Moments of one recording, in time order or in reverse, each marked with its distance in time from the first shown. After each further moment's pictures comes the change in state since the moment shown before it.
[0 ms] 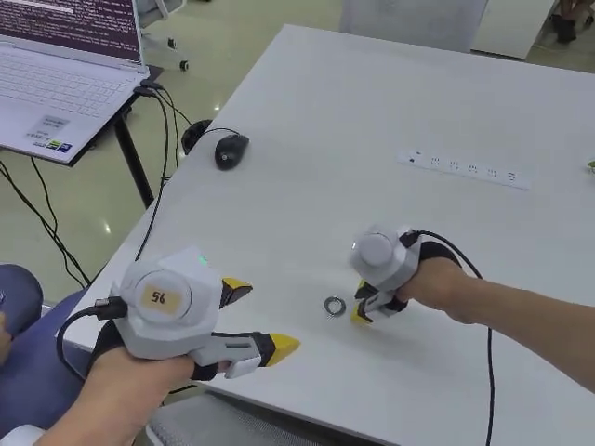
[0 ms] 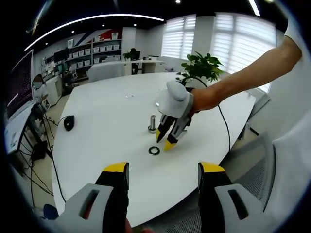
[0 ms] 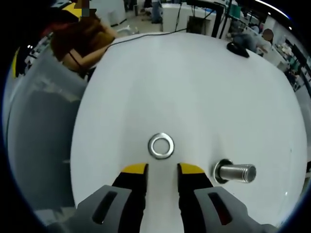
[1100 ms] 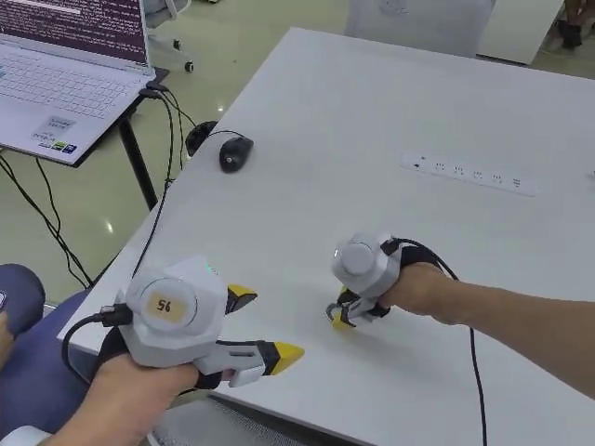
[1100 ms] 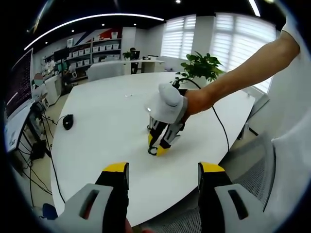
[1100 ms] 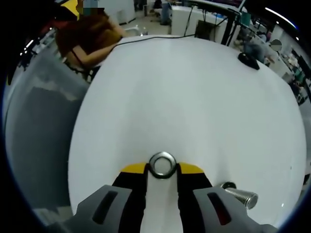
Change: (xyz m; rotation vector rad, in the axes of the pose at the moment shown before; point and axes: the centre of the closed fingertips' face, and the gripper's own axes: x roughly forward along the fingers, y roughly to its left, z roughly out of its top) left arm 0.001 -0.001 -0.003 -0.006 0.002 -0.006; right arm 0.011 0.007 0.017 -0.079 -0.019 0.014
